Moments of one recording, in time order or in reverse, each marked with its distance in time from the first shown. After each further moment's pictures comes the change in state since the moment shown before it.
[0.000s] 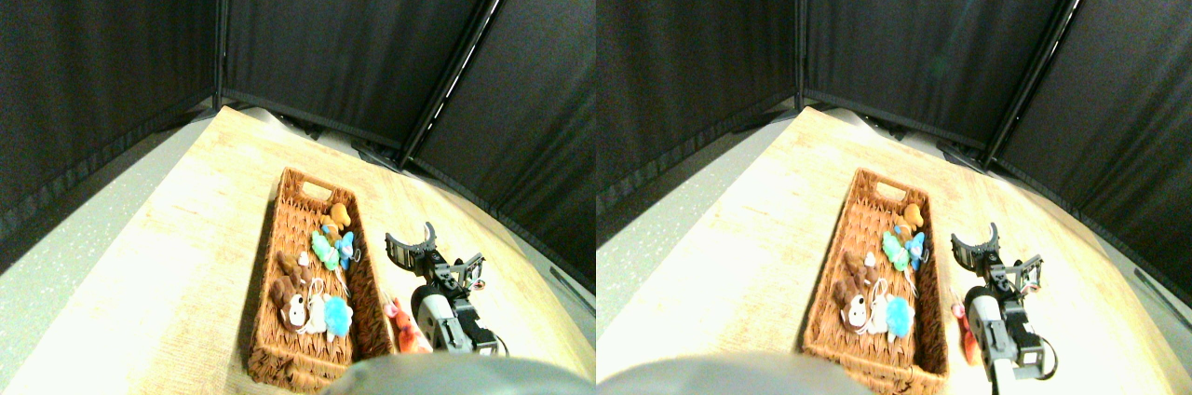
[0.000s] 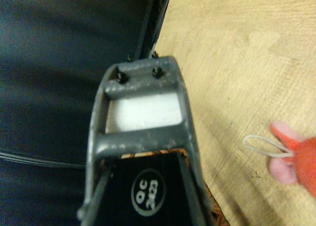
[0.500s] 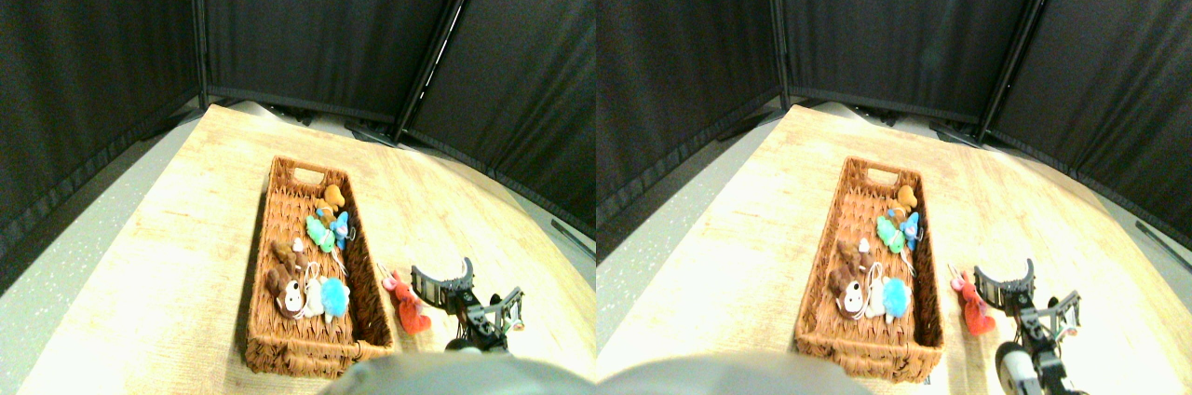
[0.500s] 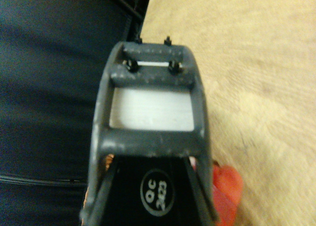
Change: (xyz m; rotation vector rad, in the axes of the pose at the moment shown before) right arm -0.050 -0.074 0.023 0.117 -0.089 -0.108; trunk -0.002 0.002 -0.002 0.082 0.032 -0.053
